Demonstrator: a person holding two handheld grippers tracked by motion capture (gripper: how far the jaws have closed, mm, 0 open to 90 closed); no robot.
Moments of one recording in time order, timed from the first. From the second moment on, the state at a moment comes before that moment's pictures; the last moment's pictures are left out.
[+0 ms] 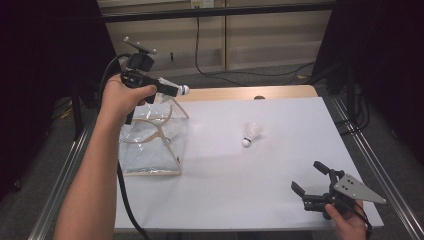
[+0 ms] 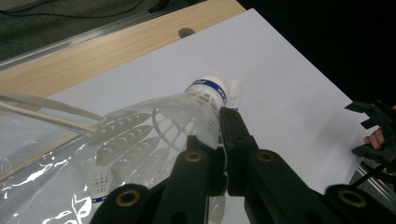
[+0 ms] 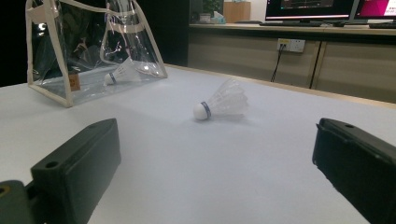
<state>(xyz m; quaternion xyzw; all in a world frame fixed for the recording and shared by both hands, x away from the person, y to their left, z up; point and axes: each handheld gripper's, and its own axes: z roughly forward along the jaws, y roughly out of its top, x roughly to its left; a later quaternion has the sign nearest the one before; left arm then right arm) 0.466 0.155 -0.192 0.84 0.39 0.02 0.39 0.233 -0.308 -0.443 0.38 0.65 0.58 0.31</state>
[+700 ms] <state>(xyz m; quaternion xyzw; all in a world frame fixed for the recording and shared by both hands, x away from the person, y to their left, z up) 0.466 0.172 -0.186 0.83 0.40 0.03 0.39 0.233 -0.308 -0.443 0.38 0.65 0.57 0.31</state>
